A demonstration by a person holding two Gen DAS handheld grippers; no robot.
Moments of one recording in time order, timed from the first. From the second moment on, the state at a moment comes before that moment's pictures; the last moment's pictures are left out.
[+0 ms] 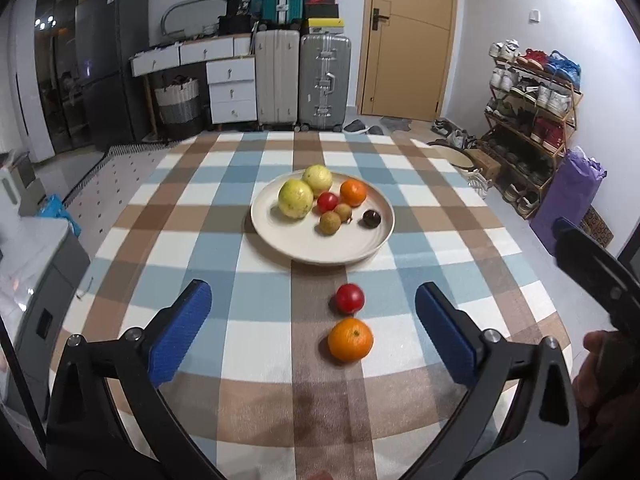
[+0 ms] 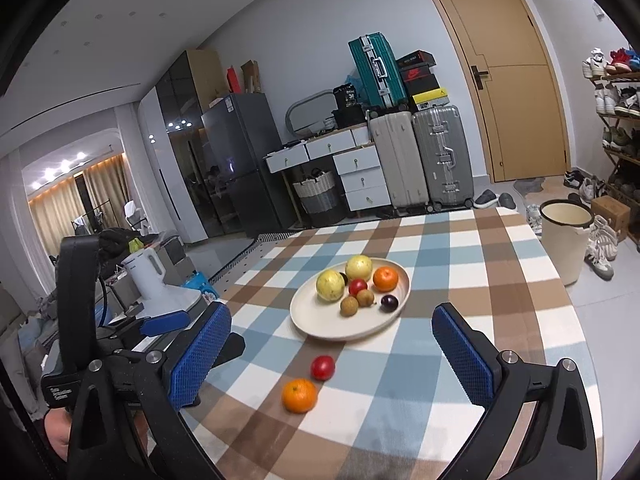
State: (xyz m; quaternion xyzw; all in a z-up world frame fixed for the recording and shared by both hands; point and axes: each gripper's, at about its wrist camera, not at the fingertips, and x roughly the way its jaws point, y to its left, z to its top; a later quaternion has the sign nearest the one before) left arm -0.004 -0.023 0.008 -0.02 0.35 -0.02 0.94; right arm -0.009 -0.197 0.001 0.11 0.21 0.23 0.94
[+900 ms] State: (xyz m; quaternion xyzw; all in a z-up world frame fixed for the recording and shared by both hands) left arm 0.046 -0.032 -0.099 -0.03 0.47 -0.02 0.88; right arm -0.015 -0.208 -0.076 0.13 0.29 0.20 0.93
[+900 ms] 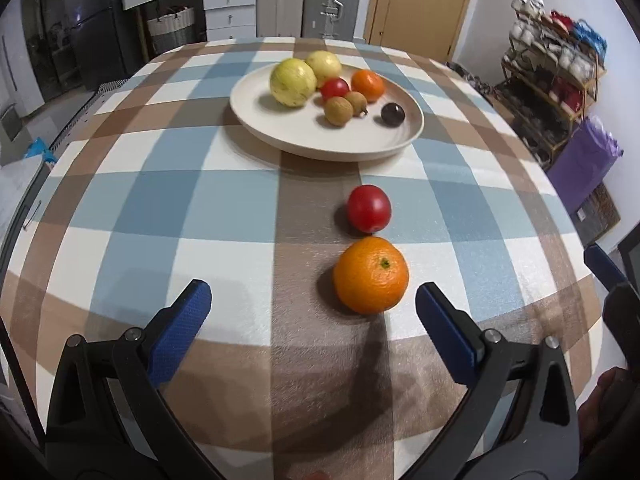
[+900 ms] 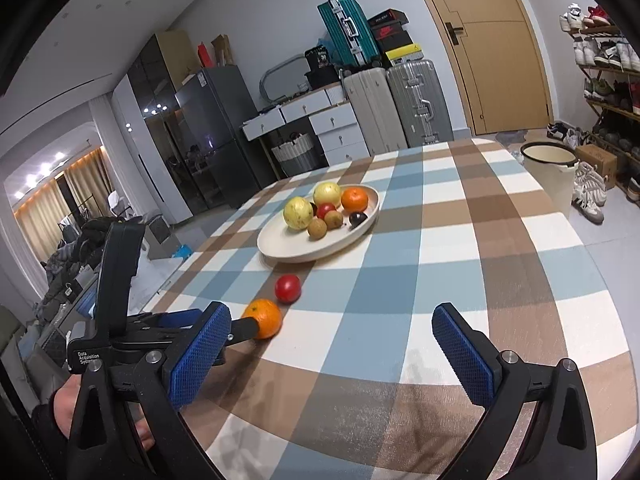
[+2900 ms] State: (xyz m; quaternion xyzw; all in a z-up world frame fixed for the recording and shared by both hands) left arm -0.009 0.095 -0.107 -0.21 0.43 -0.13 0.87; right arm 0.098 -0.091 -0.115 0.08 0.43 0.20 0.88
